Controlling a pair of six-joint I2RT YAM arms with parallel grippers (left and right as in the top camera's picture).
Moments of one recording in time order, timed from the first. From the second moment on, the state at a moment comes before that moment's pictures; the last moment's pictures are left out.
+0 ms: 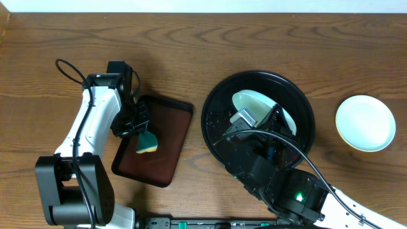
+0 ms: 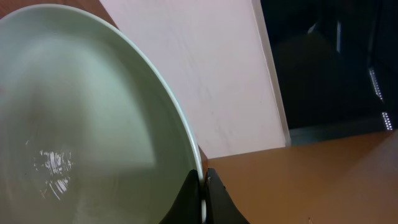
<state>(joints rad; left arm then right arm) 0.01 1.68 1.21 -1.18 0.10 -0.41 1.10 1.08 0.91 -0.52 1.27 -0.51</state>
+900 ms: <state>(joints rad) 0.01 1.68 1.21 -1.18 0.10 -0.41 1.10 1.08 0.91 -0.52 1.31 -0.53</state>
